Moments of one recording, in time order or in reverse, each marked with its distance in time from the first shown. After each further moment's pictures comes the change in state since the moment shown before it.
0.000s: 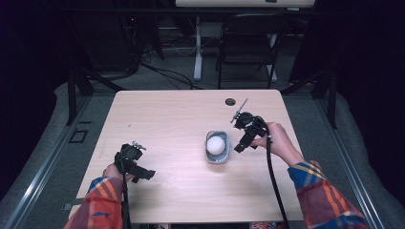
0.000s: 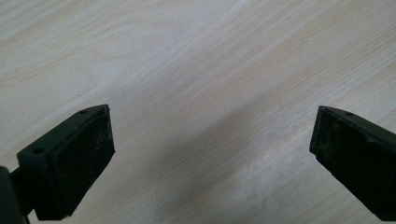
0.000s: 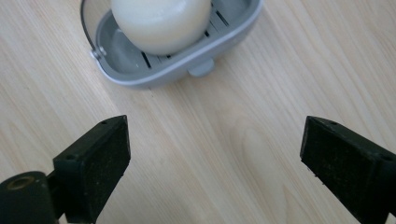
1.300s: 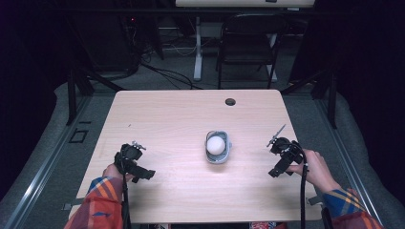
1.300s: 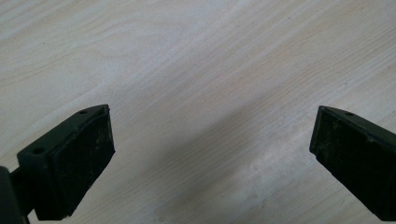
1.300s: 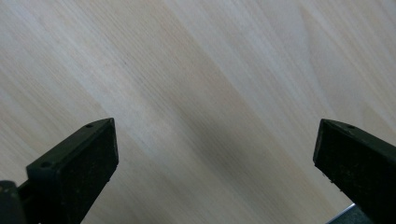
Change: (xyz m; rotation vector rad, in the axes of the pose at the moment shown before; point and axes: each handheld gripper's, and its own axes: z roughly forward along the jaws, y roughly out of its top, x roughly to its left) left arm 0.000 0.000 0.000 0.000 0.001 -0.004; right arm -0.004 -0.129 0.013 0.109 -0.034 0.138
